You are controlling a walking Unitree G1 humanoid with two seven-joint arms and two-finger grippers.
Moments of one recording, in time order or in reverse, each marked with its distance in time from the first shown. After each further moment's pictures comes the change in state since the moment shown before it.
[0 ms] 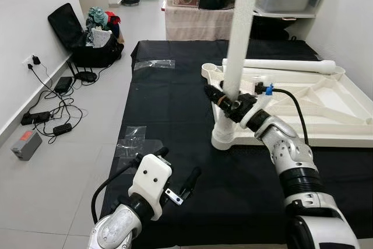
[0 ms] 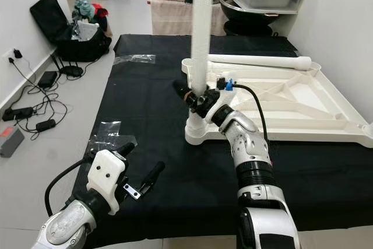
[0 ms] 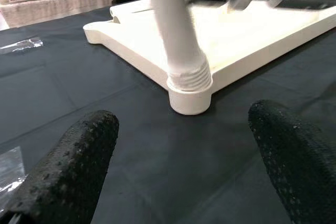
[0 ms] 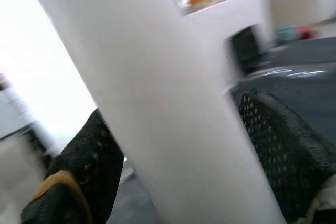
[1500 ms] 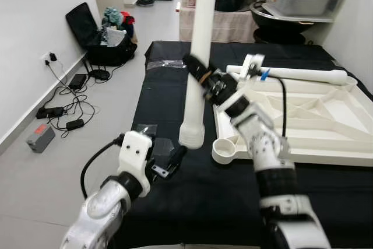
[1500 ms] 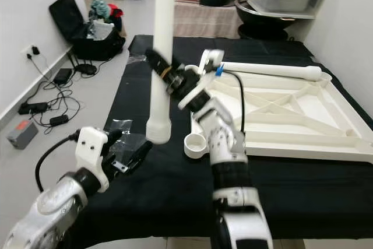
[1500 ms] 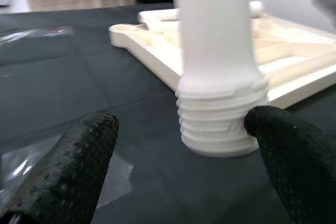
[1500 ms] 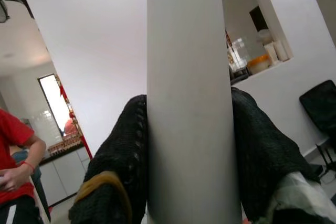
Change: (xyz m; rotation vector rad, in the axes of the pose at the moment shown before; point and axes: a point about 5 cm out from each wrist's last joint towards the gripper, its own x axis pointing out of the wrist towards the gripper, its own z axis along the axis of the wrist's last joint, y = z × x) left arm 0.018 0.043 0.012 -0.122 0.005 -0.002; right arm 0.029 0.047 0.029 0.126 -0.339 0.083
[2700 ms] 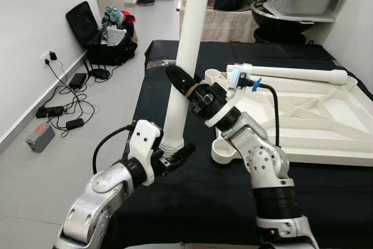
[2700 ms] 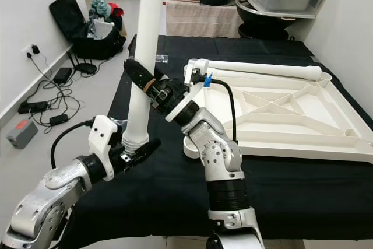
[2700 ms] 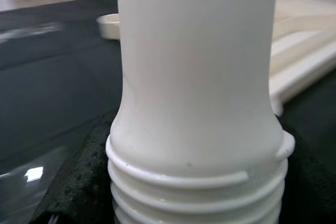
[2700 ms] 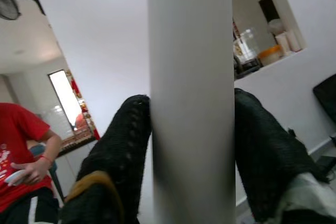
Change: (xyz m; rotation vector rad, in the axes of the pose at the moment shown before) left arm 0.019 0.025 -0.002 0.094 0.067 0.019; right arm 0.005 0.031 -0.003 0.033 0.040 0.019
